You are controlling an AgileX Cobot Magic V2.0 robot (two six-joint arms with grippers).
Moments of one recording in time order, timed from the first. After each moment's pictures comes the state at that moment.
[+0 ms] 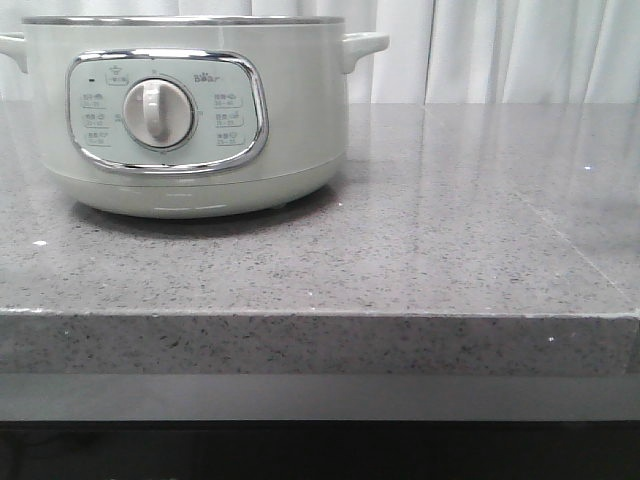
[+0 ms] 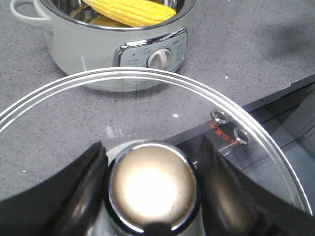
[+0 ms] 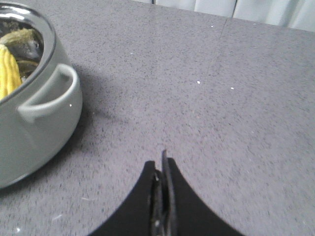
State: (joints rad) left arm -0.37 0.43 -0.93 -0.19 1.13 0.13; right arm 0.16 1.03 -0.88 0.32 0.36 -0.30
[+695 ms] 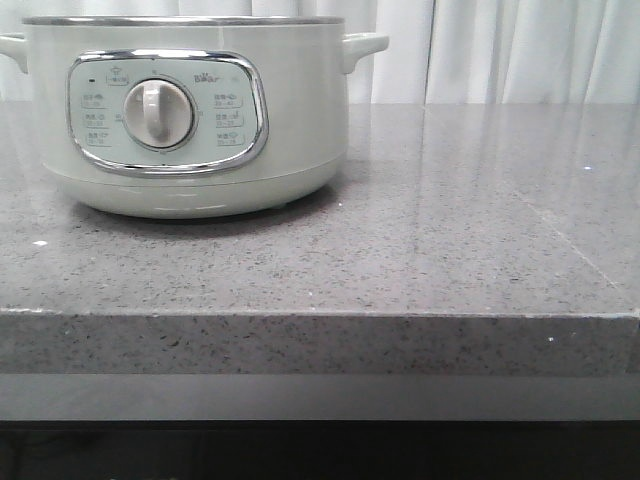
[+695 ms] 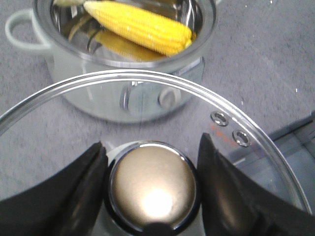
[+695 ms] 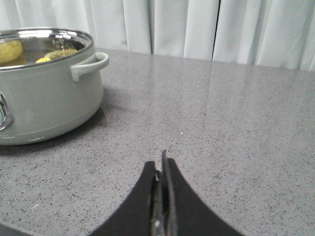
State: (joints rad) left arm -0.37 0.78 -1.08 -0.19 0.98 0.13; right arm 0.16 0.25 -0.33 0.35 0.28 -0.30
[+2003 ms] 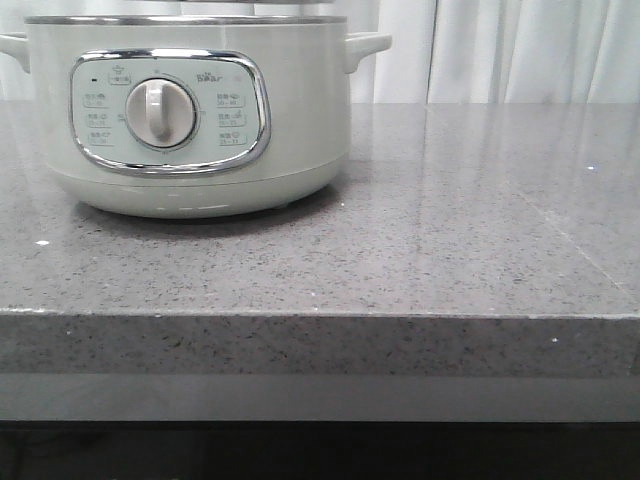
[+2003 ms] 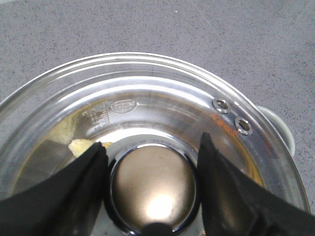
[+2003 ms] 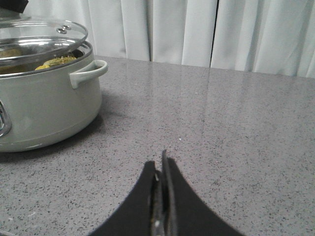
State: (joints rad) left arm -0.38 1.67 -1.77 -0.19 0.87 0.17; right arm 0.16 0.25 -0.32 0.35 0.25 -0.30
